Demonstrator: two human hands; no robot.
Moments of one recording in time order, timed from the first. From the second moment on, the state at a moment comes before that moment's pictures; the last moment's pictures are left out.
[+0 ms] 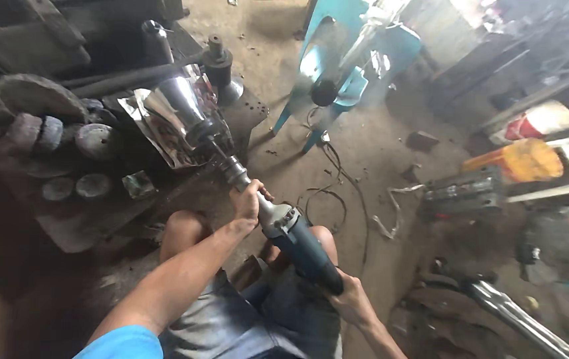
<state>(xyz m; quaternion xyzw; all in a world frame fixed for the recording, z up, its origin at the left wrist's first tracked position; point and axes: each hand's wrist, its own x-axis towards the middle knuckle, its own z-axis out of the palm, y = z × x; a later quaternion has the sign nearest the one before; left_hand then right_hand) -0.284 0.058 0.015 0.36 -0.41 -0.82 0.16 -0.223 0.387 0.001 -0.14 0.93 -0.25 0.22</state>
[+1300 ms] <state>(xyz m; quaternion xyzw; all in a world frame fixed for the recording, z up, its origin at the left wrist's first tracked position) -0.236 0.015 0.030 0.03 -0.28 -0.96 -0.01 -0.219 0.405 0.025 -0.19 0.89 -0.30 0.28</state>
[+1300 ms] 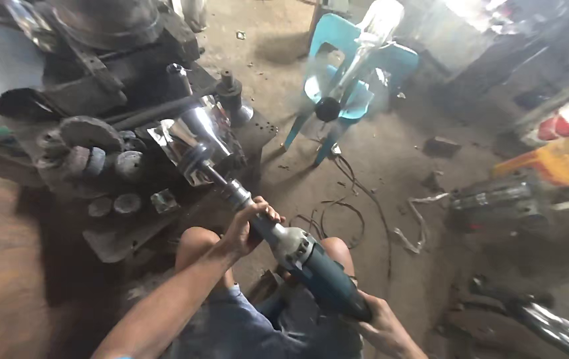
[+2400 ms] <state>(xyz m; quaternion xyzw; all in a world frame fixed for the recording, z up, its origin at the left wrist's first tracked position) -0.186 -0.033 0.033 0.16 -0.12 -0.97 0.17 -0.232 0.291 0.087 -0.24 0.93 -0.12 0.25</state>
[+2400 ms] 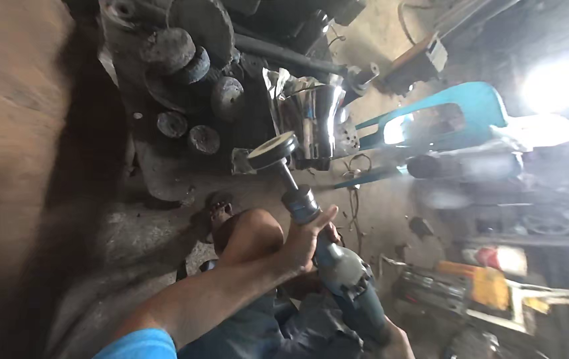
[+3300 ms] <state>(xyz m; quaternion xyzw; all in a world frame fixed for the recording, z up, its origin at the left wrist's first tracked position) -0.196 -0.036 0.052 0.19 -0.11 -0.95 0.23 -0.202 0.387 0.080 -0.18 0.96 -0.10 -0.17</state>
